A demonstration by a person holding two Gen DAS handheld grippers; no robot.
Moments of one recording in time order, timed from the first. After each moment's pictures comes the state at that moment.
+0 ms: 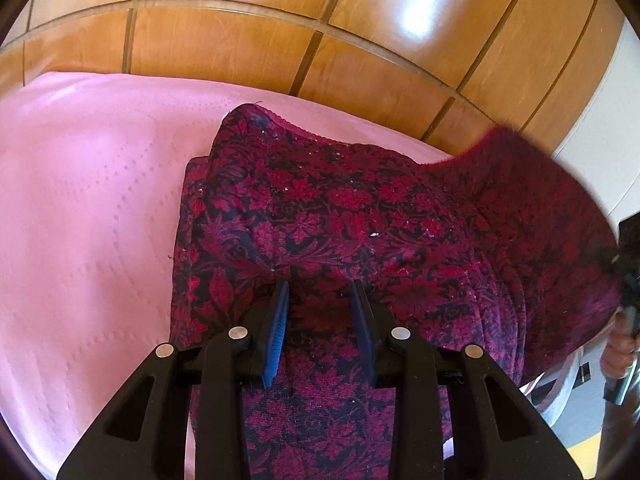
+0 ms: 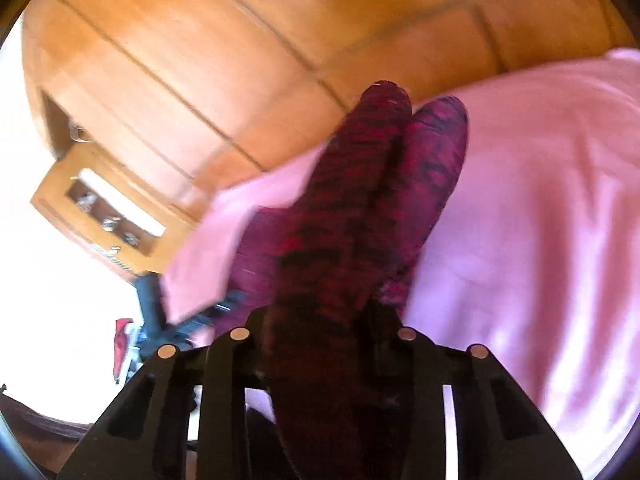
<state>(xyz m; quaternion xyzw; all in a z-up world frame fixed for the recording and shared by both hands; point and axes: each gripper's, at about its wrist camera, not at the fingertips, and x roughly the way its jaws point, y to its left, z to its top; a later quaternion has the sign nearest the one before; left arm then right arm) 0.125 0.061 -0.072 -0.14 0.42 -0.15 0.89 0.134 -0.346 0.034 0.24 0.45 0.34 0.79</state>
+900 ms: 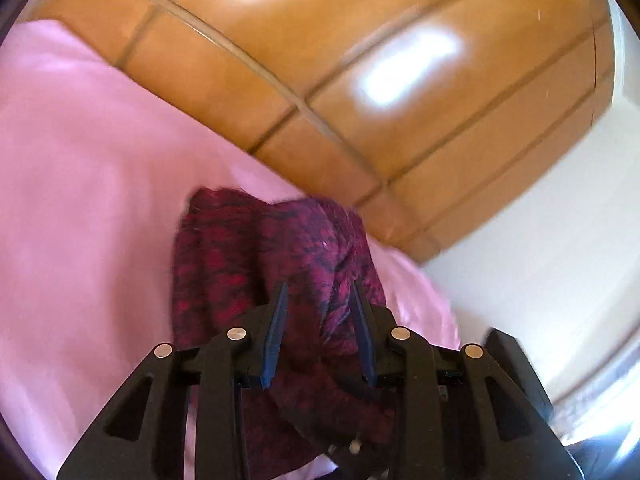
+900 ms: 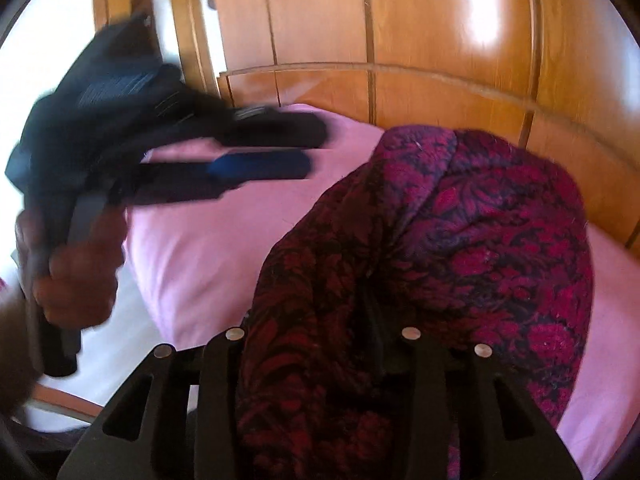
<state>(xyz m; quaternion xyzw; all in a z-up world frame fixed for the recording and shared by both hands) 0.120 0.159 -0.016 -0.31 0.35 -0.26 0.84 0.060 -0.057 0.003 -0.11 0.36 0.42 0.83</state>
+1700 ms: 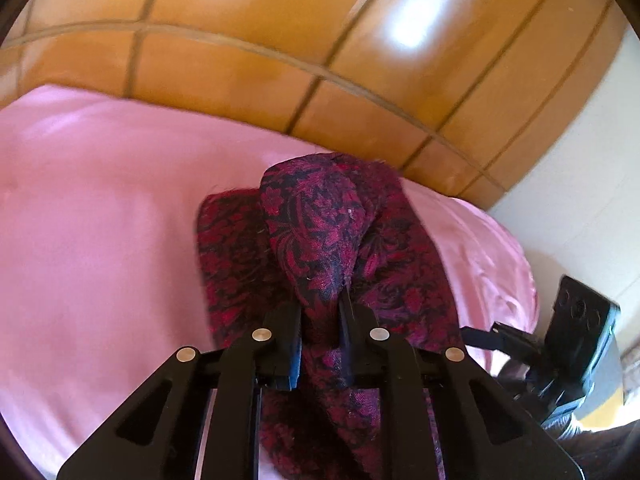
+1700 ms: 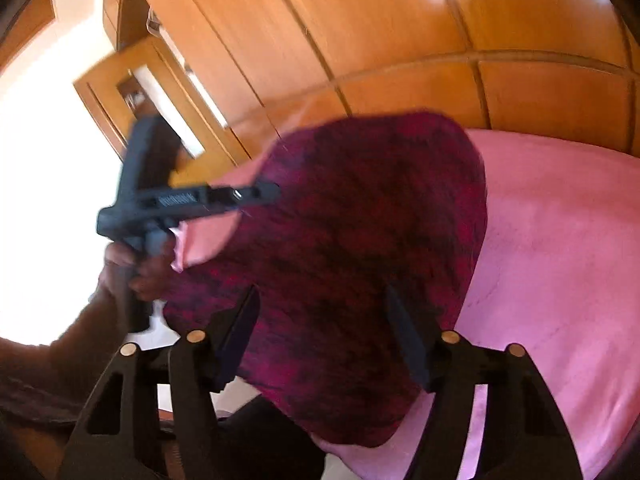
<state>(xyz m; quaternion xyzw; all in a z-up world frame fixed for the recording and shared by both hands) 0.131 0.146 -0.003 -0.18 0.42 -0.18 0.87 0.094 -0.178 -0.002 0.06 0.42 0.45 0.79</state>
